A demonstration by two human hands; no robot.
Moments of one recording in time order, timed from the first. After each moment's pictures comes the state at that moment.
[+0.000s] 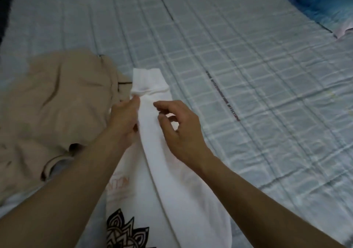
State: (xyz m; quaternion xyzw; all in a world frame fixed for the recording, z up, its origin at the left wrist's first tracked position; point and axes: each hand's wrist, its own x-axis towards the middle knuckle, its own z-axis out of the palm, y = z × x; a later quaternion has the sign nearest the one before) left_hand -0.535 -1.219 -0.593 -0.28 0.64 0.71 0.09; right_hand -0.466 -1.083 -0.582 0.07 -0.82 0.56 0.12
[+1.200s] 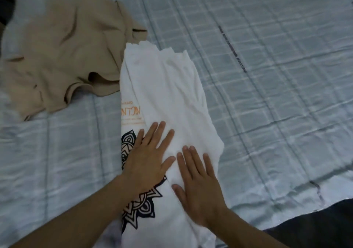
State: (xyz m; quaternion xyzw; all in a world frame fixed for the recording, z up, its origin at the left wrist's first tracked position) left_hand -0.265 -1.263 -0.705 0.25 0.96 0.05 0.09; right_hand -0.183 -1.078 -0.701 0.15 -0.98 0.09 -0.10
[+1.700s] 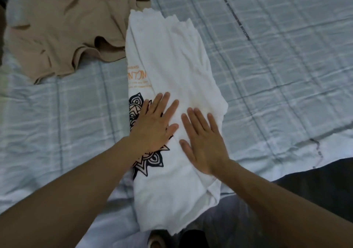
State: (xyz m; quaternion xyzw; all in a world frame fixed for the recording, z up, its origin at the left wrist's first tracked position) left_hand -0.243 -1.273 -0.709 0.25 0.96 0.05 0.13; right_hand -0.176 -1.076 -0.711 0.16 -0.98 0.06 -0.08
